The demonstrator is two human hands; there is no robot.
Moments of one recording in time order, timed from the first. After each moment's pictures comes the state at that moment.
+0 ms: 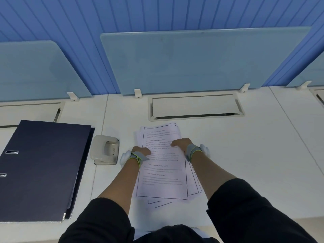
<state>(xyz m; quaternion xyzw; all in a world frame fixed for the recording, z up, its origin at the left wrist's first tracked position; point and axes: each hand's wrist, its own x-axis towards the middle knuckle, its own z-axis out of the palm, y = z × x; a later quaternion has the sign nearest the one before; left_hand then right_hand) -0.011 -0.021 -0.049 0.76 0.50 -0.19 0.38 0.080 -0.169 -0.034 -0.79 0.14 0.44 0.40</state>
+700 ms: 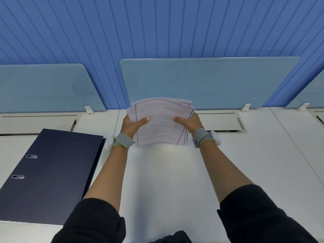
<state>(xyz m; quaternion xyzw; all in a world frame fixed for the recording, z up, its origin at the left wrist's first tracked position) -0.001 0.036 0.081 0.62 0.27 0.16 0.72 0.107 -0.150 0.092 -0.73 -0.04 0.22 0.65</state>
